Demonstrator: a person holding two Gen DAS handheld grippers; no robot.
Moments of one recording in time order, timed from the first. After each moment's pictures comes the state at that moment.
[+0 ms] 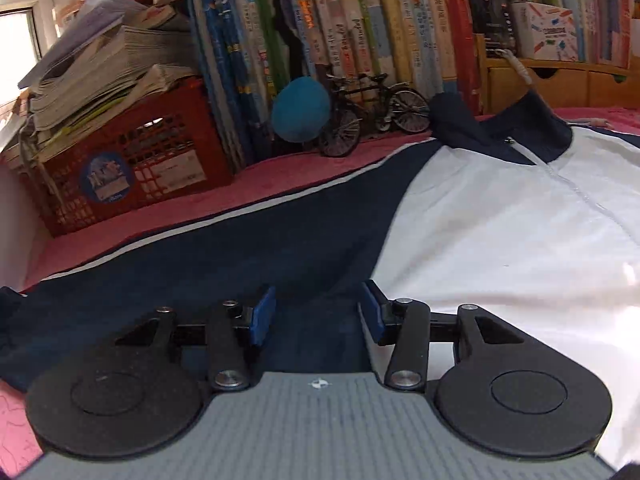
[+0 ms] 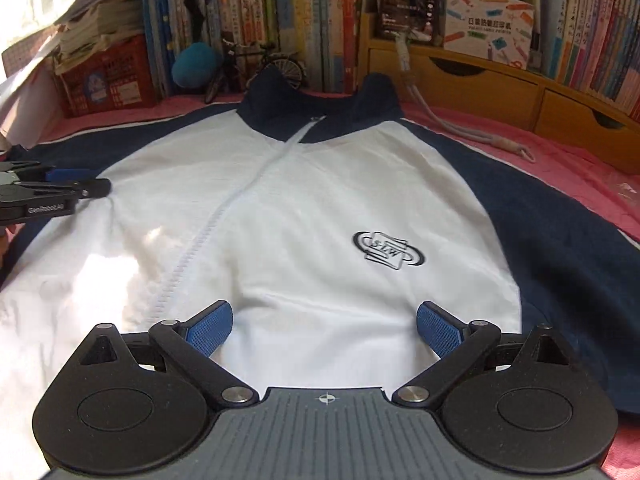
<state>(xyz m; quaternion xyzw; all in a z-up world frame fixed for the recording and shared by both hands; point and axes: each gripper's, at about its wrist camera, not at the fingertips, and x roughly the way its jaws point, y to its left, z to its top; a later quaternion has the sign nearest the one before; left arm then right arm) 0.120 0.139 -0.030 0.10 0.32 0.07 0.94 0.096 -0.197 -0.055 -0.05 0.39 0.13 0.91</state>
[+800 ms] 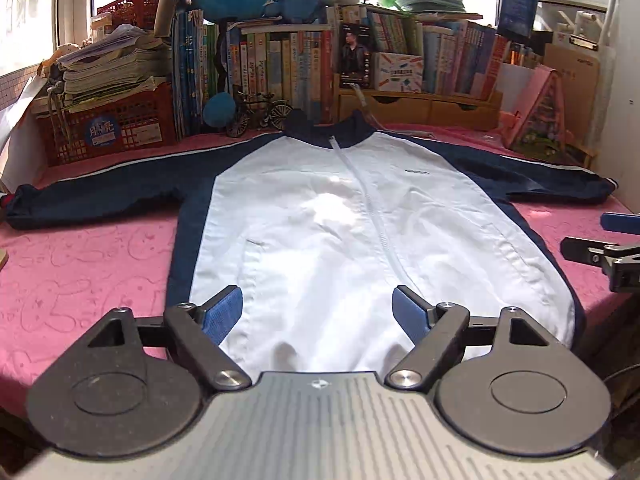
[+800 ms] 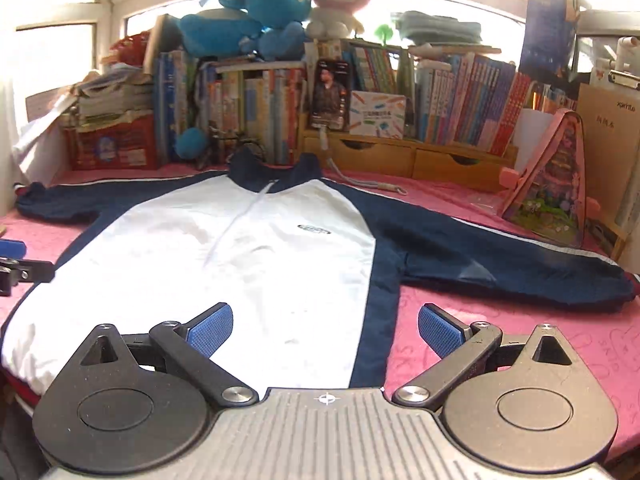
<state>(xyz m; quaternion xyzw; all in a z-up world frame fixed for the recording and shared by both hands) -0.172 0.030 0.031 0.01 0.31 -0.07 0.95 -0.178 -0.231 0.023 -0.03 0.27 0.09 0.96</state>
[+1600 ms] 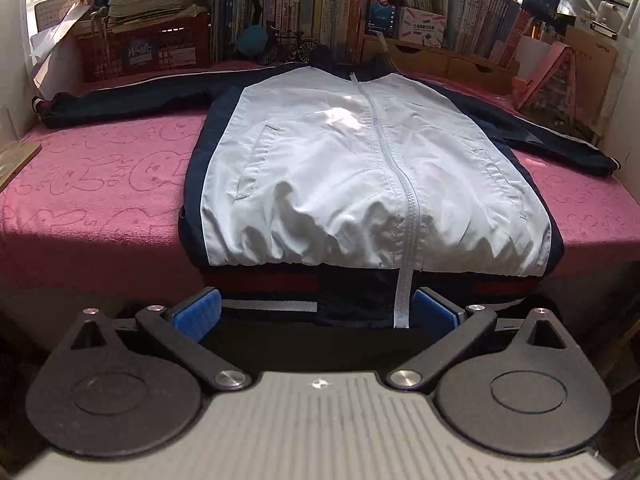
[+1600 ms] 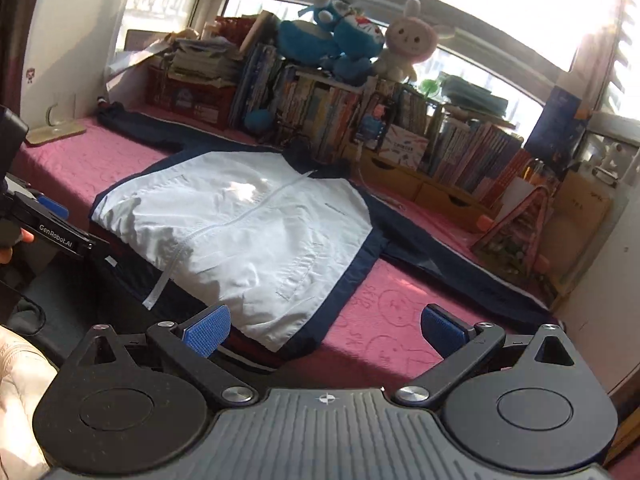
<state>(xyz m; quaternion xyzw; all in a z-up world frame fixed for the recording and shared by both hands) -0.237 0.029 0.006 -0.03 0.38 -0.02 0.92 -0.358 -0.265 0.115 -0.20 0.24 0.09 0.94</state>
